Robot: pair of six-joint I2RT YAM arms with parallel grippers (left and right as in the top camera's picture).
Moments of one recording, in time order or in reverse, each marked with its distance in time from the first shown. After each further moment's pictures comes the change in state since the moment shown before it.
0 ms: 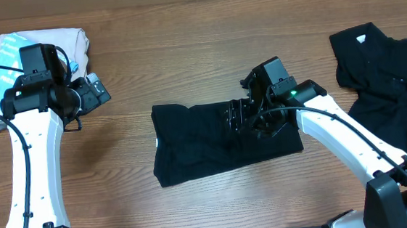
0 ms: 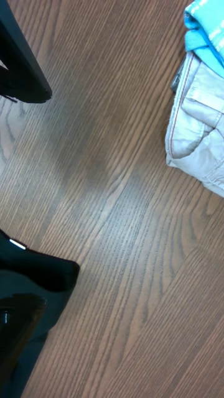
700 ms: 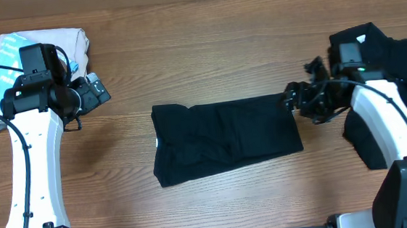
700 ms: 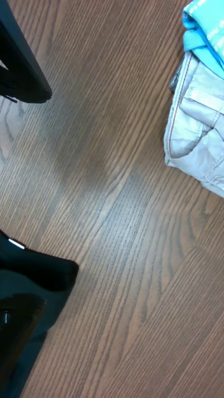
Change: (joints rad) left arm 0.000 0.000 0.000 0.004 0.000 0.000; right arm -0.458 0.000 0.043 -0.216 0.082 -0.309
